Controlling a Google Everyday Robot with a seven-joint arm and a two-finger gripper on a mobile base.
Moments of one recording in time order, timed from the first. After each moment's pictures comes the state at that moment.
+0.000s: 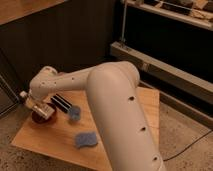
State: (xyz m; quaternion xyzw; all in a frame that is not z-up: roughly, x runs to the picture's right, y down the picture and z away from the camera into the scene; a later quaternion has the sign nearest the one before) arm -0.401 0.057 0.801 -0.30 -0.19 0.35 0.86
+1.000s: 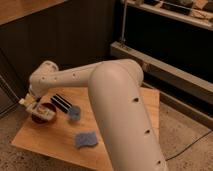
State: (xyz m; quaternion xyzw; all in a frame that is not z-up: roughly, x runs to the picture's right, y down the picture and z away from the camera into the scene) arm -0.378 0.009 0.787 -0.27 -0.18 0.38 0.87
